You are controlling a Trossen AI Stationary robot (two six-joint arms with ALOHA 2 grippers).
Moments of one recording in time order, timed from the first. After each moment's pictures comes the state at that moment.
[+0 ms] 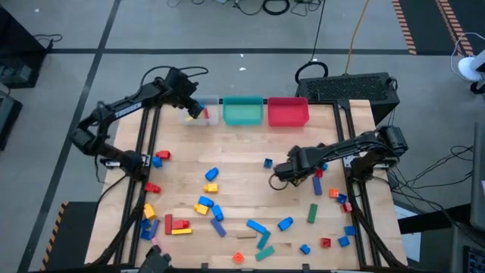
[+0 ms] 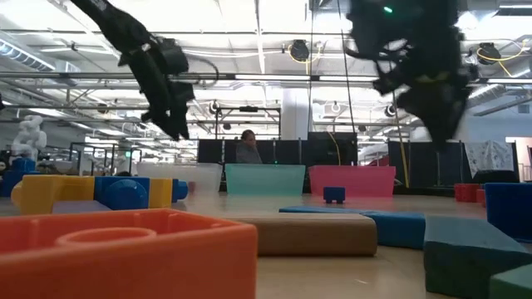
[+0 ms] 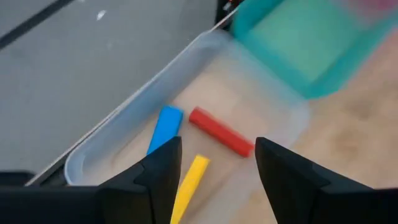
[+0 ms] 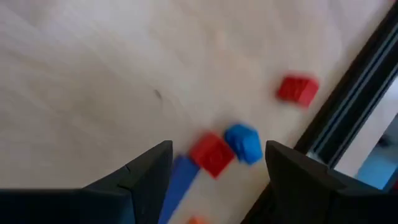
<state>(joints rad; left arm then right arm) 0.91 1.40 1.01 -0.54 0.15 0.09 0.15 1.62 1.10 -1.38 0.24 1.10</state>
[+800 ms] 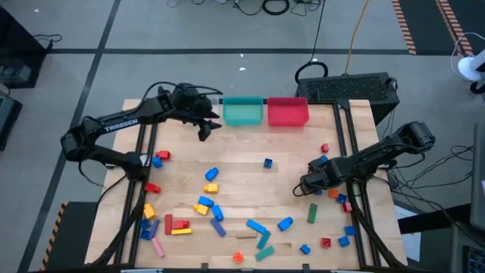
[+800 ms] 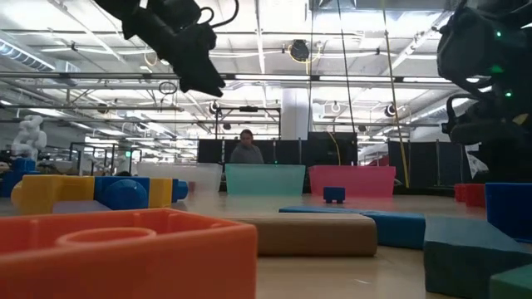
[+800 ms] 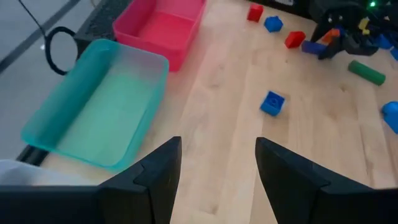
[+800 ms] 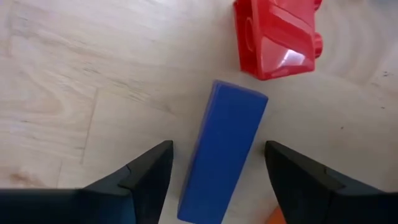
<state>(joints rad) 0.54 1.29 1.01 -0.40 0.33 0.09 0.31 1.31 0.56 -0.81 0.02 1.56</state>
